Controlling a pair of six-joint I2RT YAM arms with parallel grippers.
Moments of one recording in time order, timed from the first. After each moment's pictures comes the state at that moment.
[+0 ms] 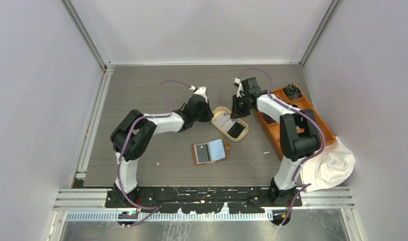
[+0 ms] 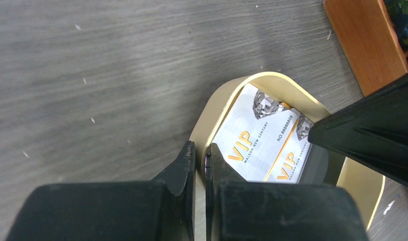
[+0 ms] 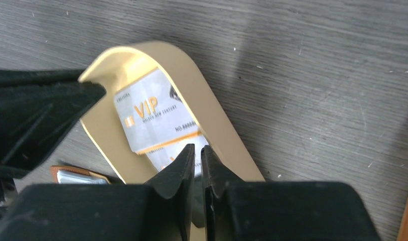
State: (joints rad) left arm -0.70 1.99 1.19 0.21 -0.04 -0.54; right arm 0.25 1.80 1.21 -0.45 -0.27 0.22
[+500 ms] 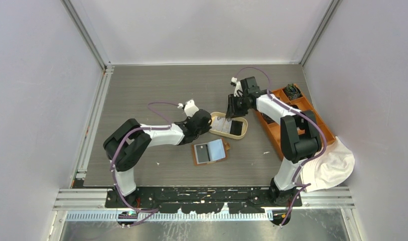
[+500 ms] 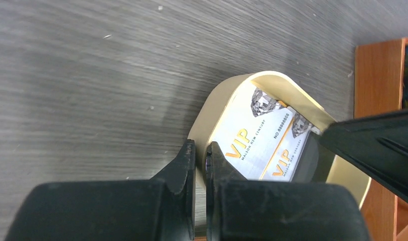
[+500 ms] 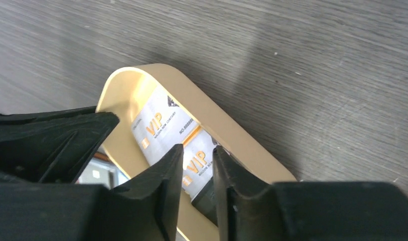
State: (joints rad) left arm -0.86 1.86 1.03 0.12 -0.41 -1.04; right arm 0.28 1.79 1.23 -0.45 -0.32 0.18
